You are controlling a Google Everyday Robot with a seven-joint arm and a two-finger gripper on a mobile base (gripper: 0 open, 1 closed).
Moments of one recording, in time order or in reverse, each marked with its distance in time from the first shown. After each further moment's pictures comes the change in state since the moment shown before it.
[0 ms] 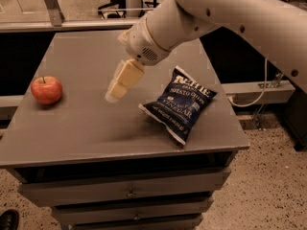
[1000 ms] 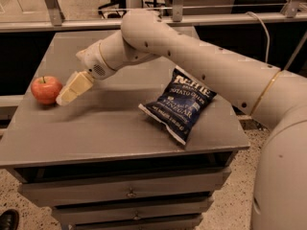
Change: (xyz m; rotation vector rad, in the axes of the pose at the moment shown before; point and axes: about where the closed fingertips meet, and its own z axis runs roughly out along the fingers) arm -0.049 -0.025 0.155 -0.113 -0.241 0.094
